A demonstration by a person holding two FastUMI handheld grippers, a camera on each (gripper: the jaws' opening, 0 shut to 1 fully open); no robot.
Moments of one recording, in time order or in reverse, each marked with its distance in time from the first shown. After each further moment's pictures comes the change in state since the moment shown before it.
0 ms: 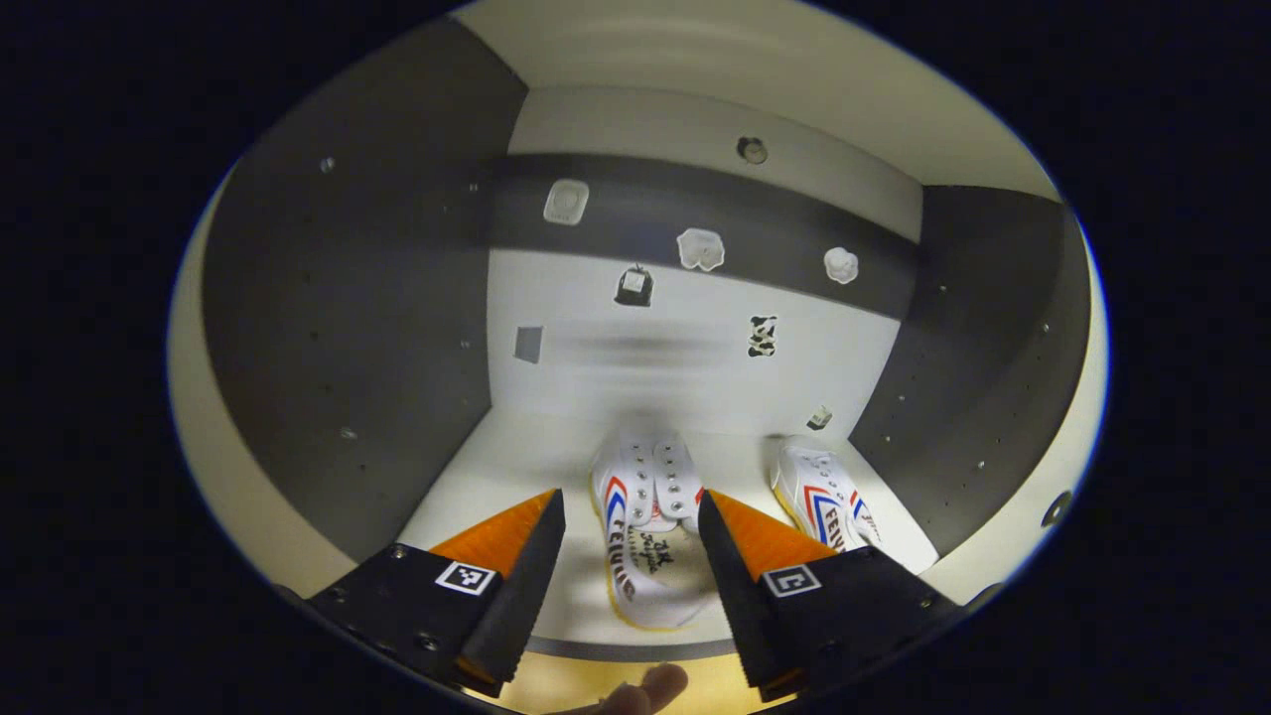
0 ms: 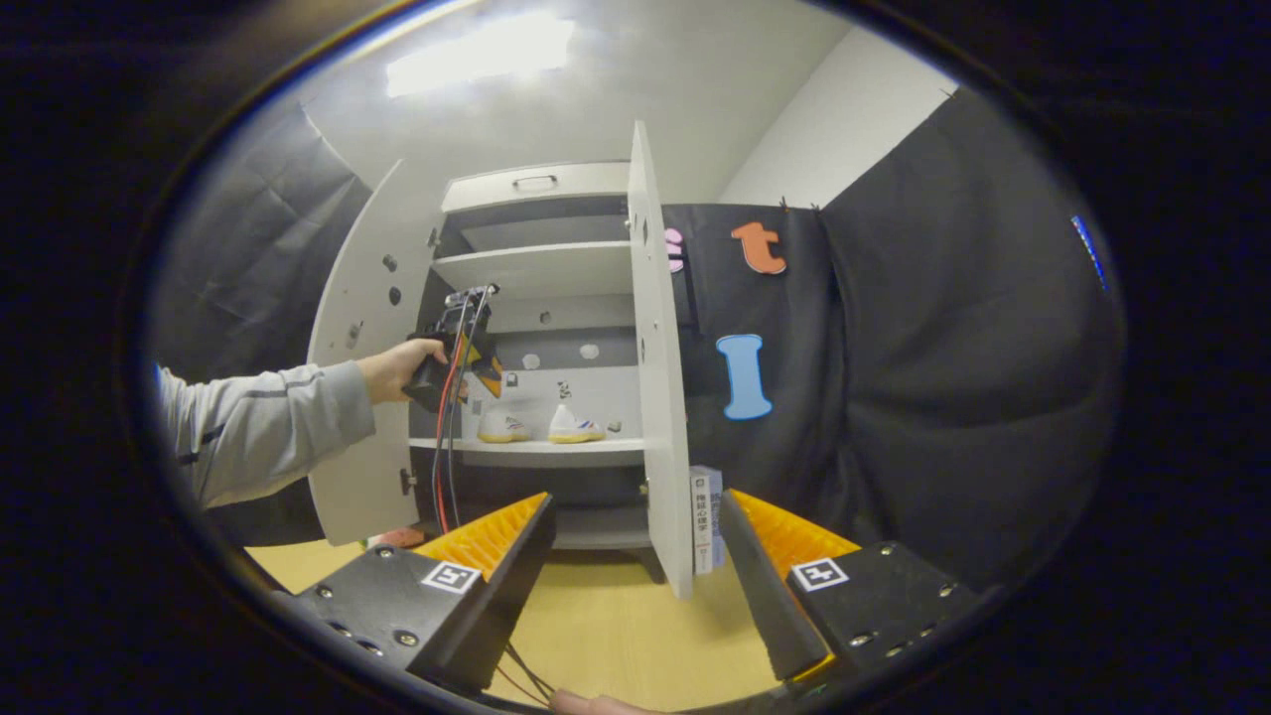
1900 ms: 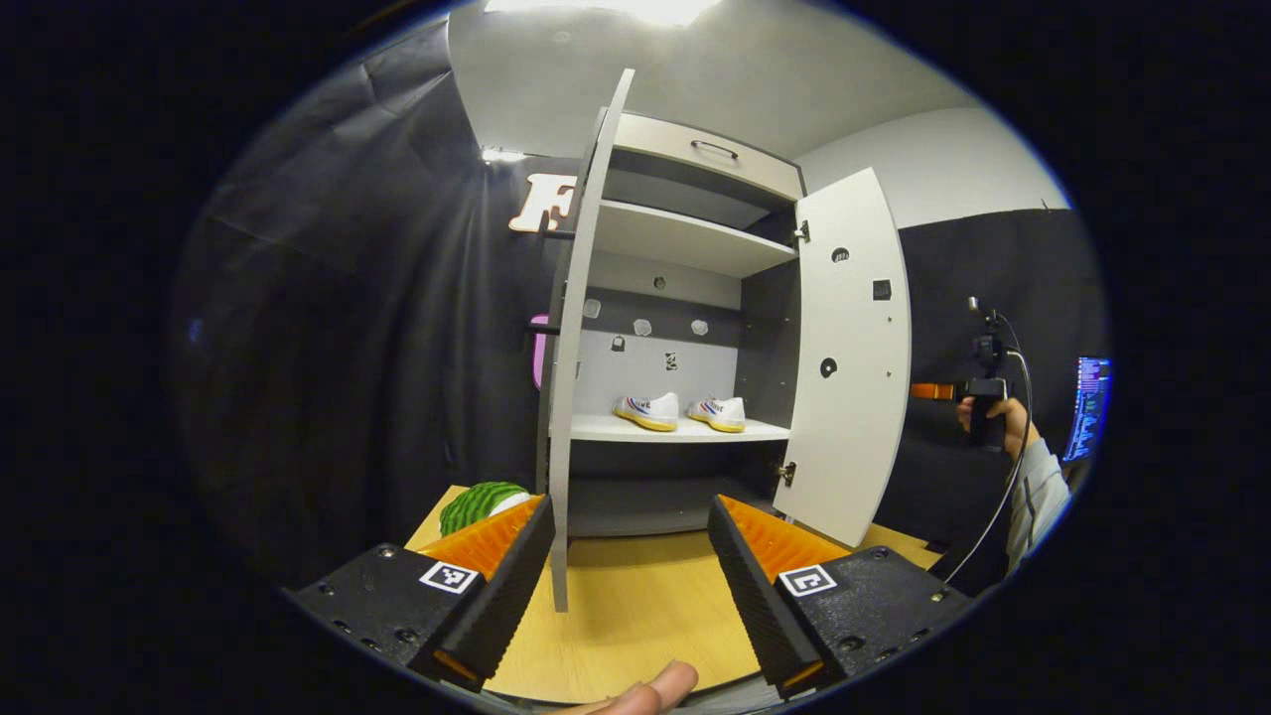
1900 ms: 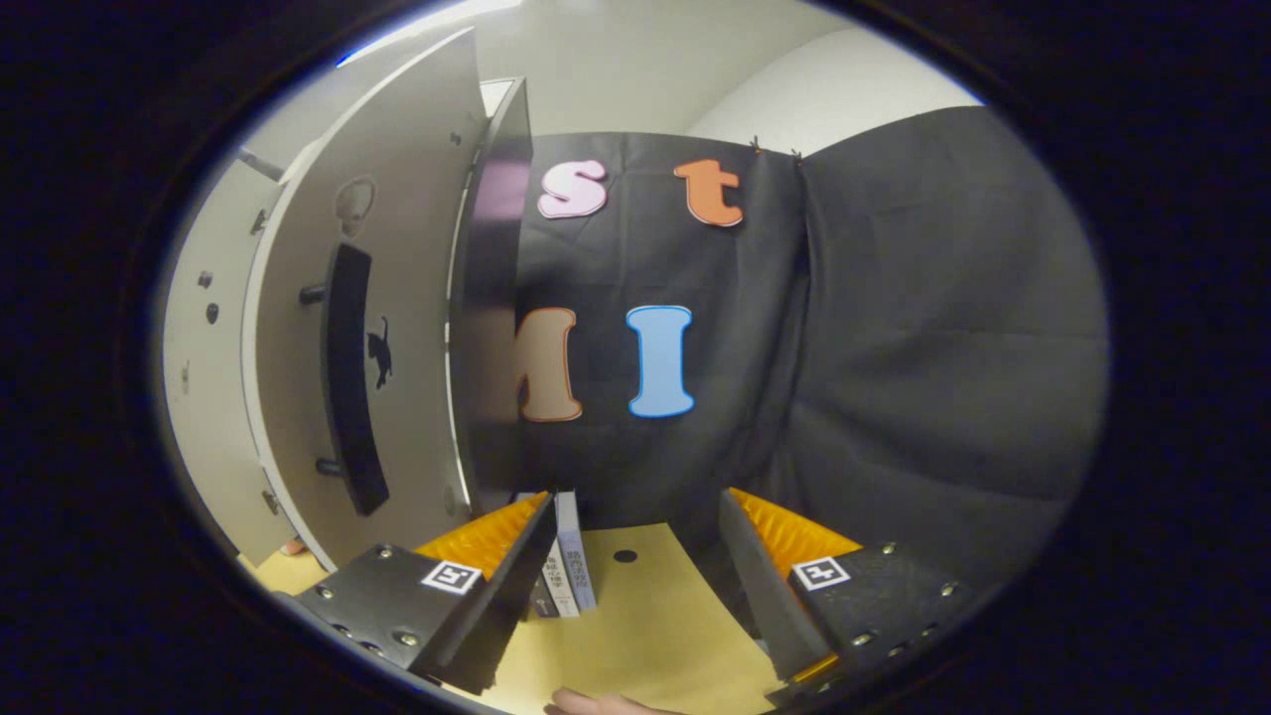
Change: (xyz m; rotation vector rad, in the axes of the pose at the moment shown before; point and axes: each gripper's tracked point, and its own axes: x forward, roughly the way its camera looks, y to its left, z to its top) left arm -0.369 0.126 -0.177 0.055 -0.357 -0.264; right arm 0.237 -0.193 0.130 -0.113 0.221 -0.185
